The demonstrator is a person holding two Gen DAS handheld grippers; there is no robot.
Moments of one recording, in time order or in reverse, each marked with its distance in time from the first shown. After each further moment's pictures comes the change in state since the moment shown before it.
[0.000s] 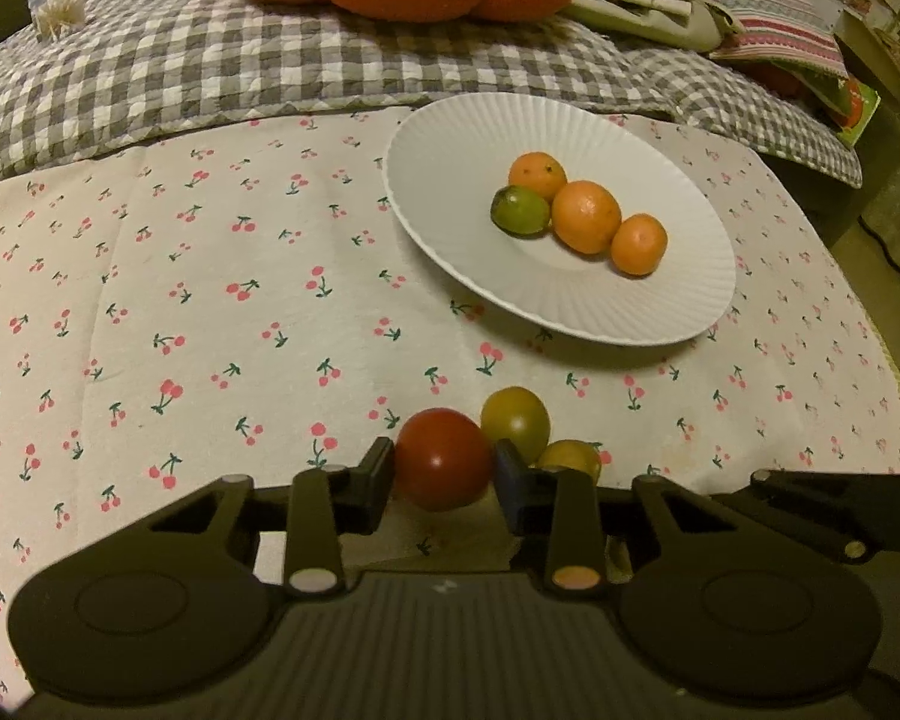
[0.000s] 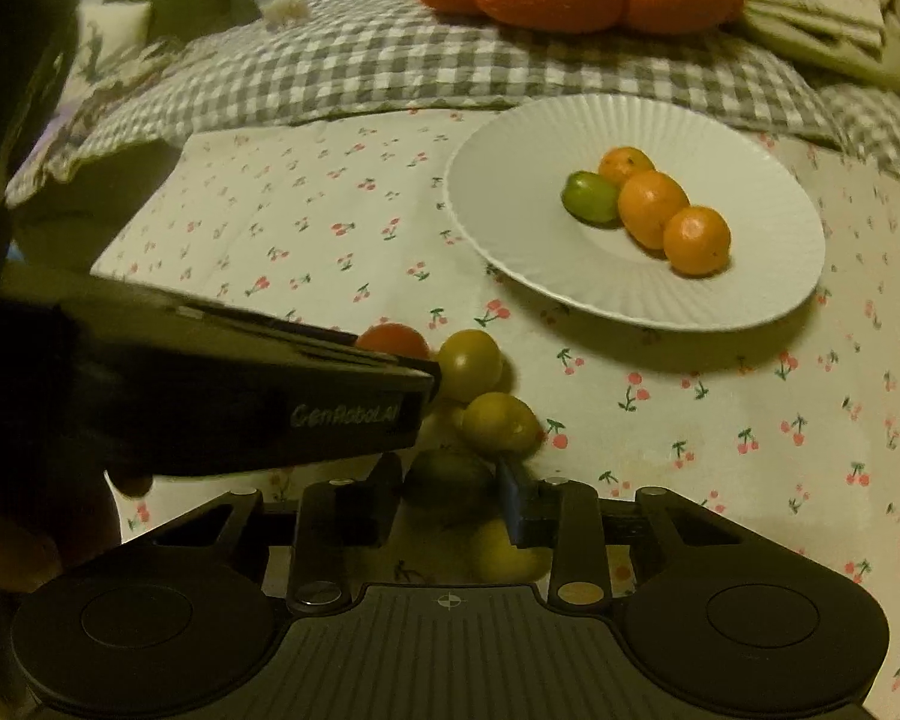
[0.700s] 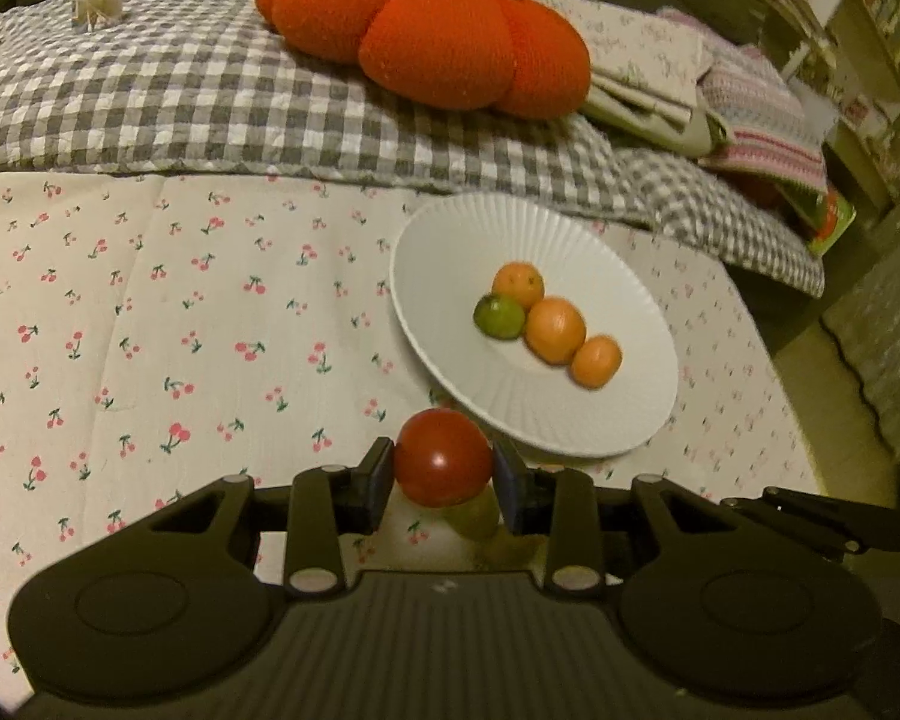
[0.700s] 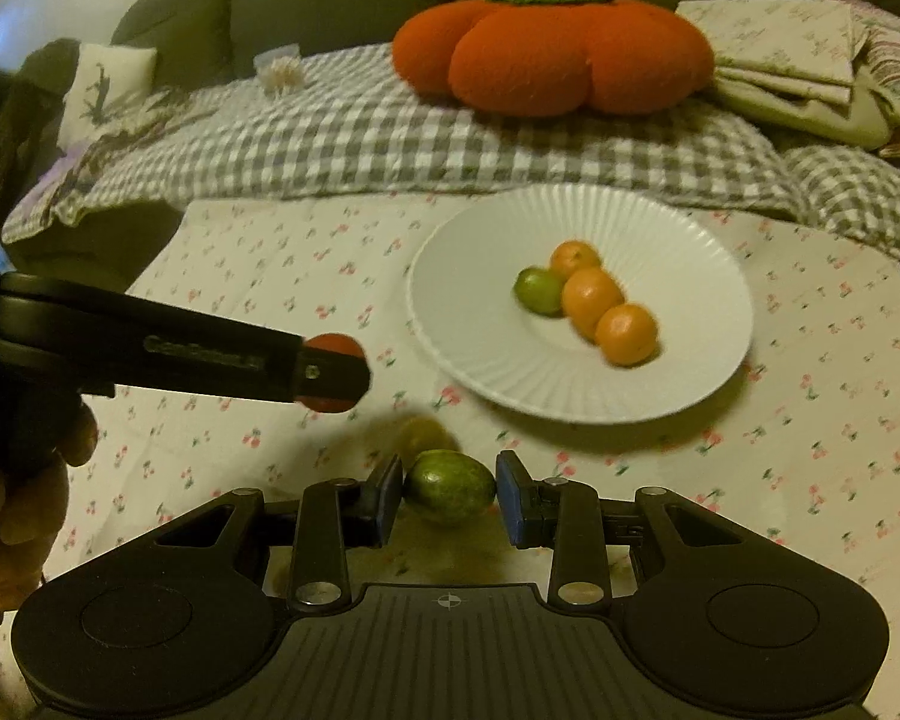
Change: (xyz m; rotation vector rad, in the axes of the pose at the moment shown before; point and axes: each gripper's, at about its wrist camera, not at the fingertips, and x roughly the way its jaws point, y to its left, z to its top) left arm -0.034 0.021 0.023 -0.154 -0.097 -0.116; right arm -0.043 -0.028 0.024 0.021 -0.119 -0.016
